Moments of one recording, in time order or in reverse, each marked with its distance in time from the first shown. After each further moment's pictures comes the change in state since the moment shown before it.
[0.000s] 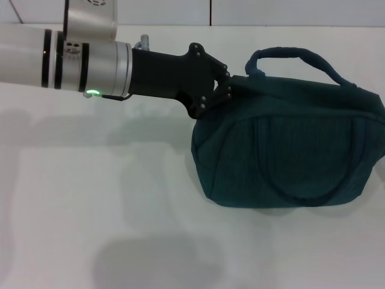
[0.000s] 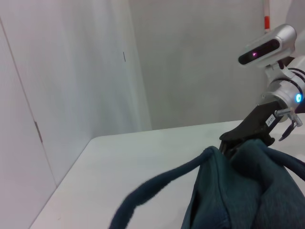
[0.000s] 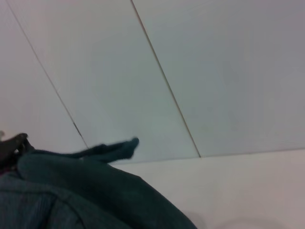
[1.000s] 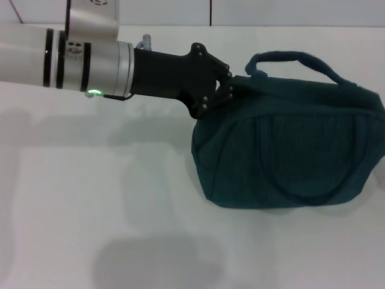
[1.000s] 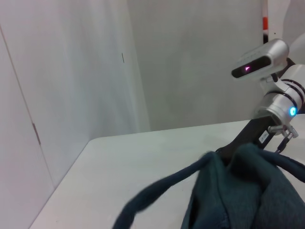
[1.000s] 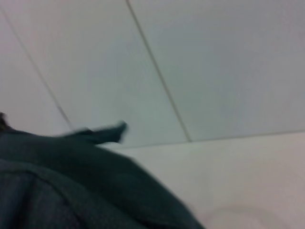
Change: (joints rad) left arm -0.004 -0.002 0.002 0.000 0.000 0.002 0.000; right arm 0.021 0.031 0.000 -0.005 -0.037 0.069 -0.002
